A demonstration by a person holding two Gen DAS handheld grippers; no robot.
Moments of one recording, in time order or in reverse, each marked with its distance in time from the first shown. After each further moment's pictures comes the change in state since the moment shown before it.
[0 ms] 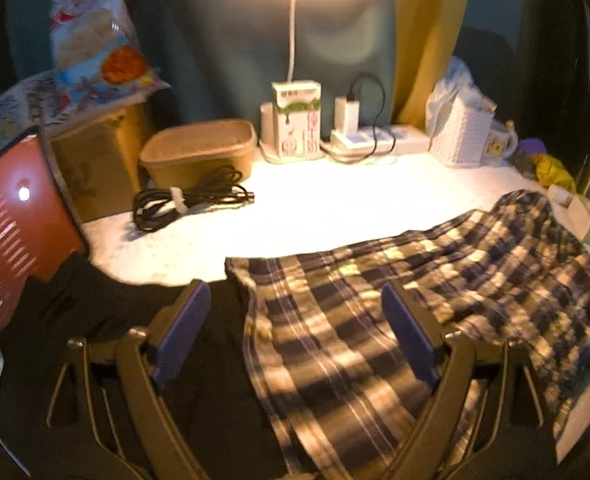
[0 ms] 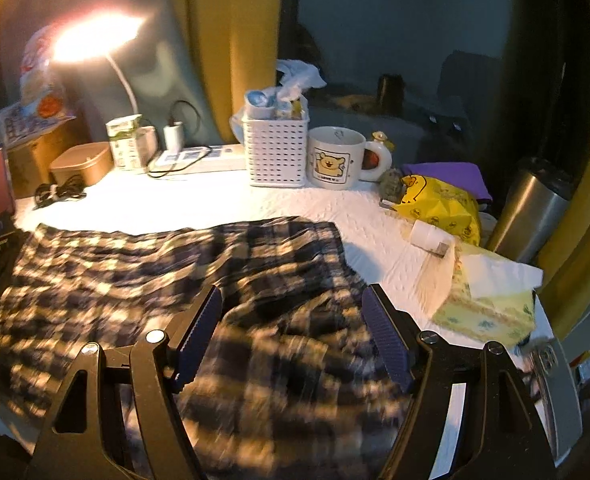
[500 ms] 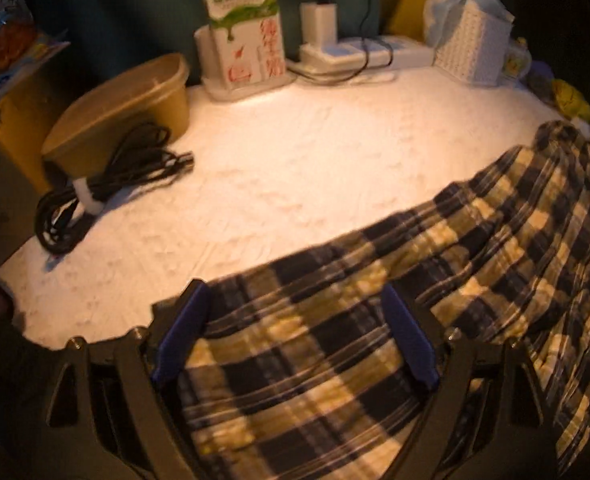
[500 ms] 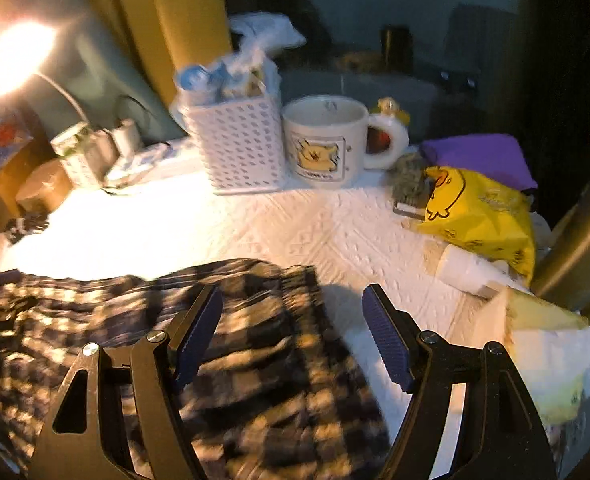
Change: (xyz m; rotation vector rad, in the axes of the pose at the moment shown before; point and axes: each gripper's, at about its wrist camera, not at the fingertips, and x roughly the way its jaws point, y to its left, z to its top) left arm 0.106 -0.020 0.019 0.151 0.226 -0.060; right arm 0.117 -0.043 0.055 0.071 0.170 0.059
